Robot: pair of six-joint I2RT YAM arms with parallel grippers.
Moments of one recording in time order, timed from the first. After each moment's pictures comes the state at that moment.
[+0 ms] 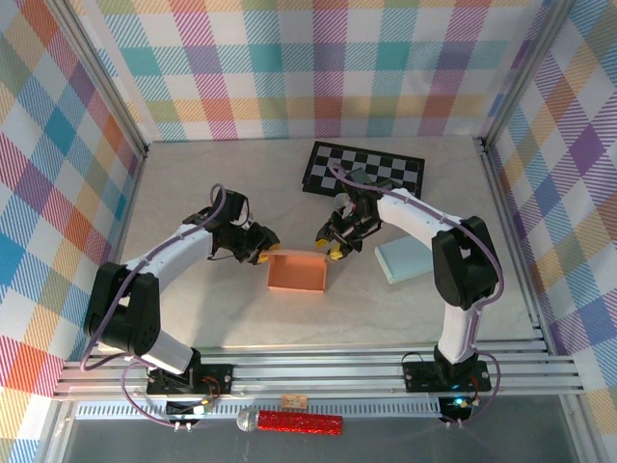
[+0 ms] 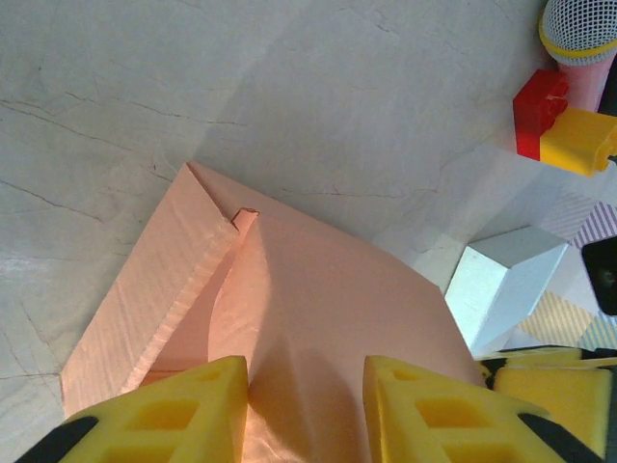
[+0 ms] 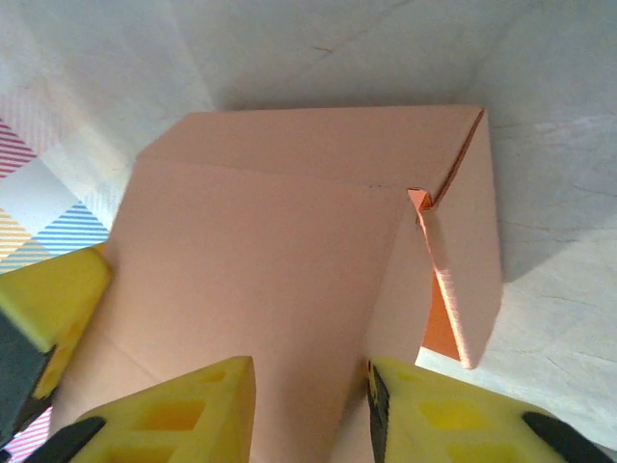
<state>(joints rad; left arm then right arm) -0.33 1.52 0.98 -0.53 0.50 -0.98 0.53 1.89 1.42 -0.87 -0.71 0.92</state>
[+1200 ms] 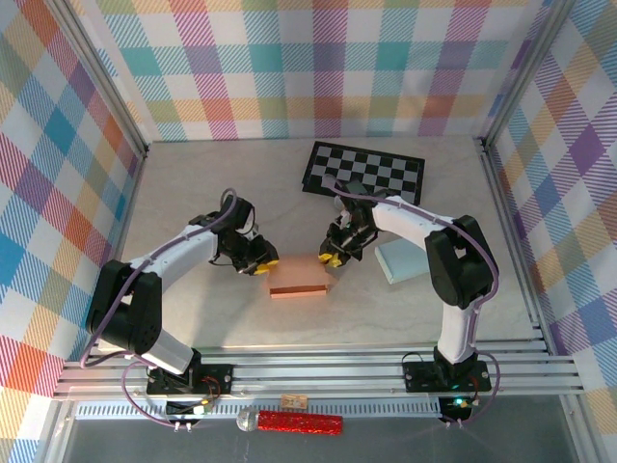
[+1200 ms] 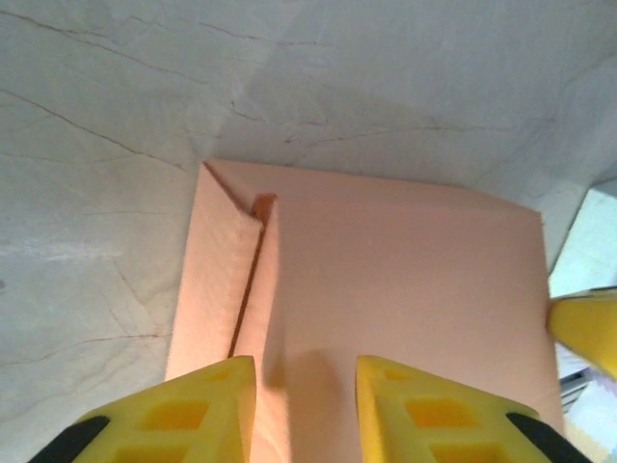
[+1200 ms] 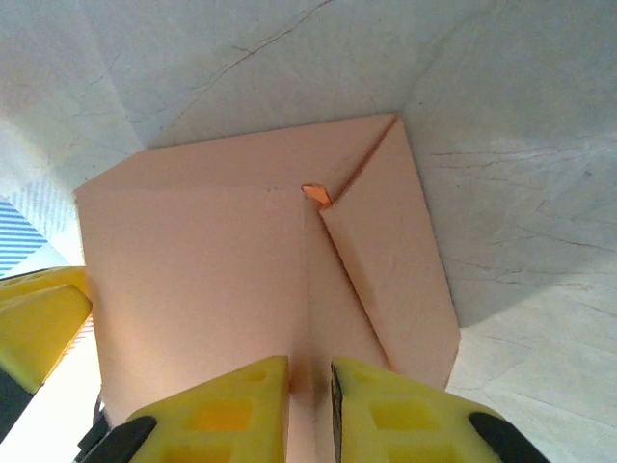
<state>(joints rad) -0.37 1.53 0.97 -0.68 0.43 -0.78 0.55 1.90 1.35 -0.82 -0.65 0.83</state>
